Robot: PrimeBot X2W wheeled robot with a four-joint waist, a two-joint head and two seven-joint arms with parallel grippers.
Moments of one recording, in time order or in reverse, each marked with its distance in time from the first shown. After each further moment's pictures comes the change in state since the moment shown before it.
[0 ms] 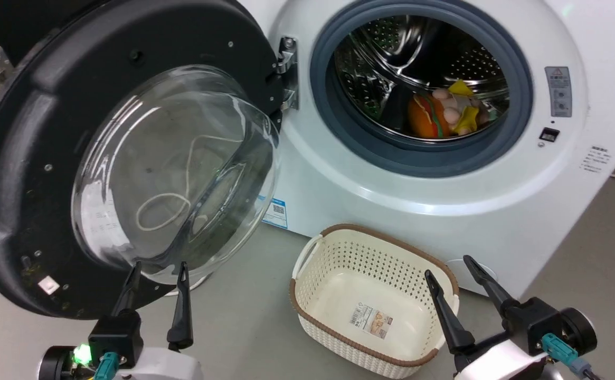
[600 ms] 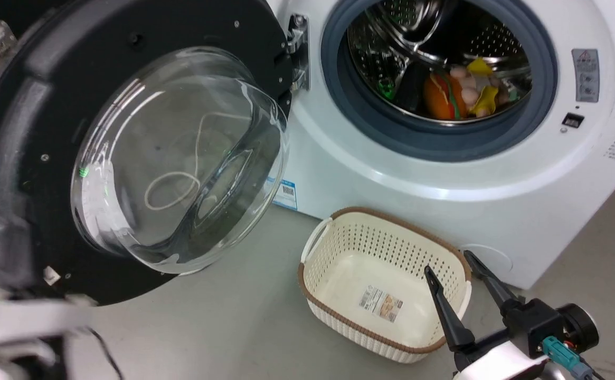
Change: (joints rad) left arm -0.111 0.106 0.221 -0.128 -0.238 -0.050 -0.039; right arm 0.000 0.000 0.004 -0.015 -0.027 0.000 -0.035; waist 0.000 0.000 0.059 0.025
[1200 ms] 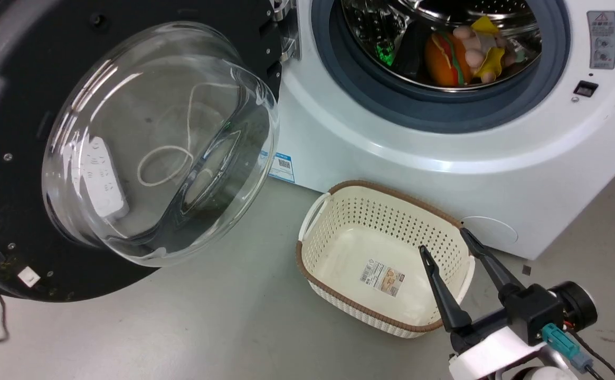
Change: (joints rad) left arm -0.380 0.283 0.350 0.446 -0.616 0.090 0.492; right arm -0.060 -0.005 0.019 0.000 -0.014 0.000 -0.035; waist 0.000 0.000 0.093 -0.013
